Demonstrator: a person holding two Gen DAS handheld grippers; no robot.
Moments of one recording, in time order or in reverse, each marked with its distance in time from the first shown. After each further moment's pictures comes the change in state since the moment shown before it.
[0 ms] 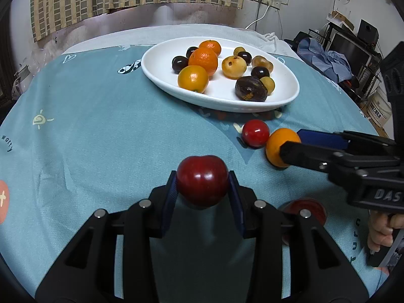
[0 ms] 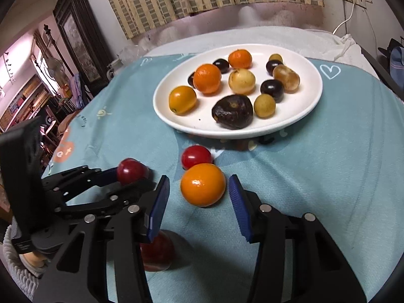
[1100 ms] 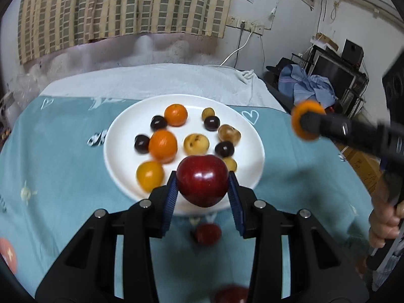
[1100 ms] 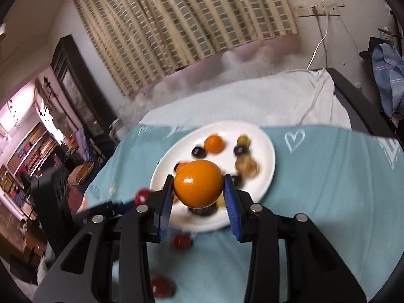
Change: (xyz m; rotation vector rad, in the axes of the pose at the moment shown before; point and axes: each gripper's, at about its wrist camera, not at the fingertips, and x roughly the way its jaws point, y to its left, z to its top) left arm -0.005 -0.040 0.097 0.024 -0.128 -0.084; right arm -0.081 -0.062 0.087 0.145 -0.253 0.045
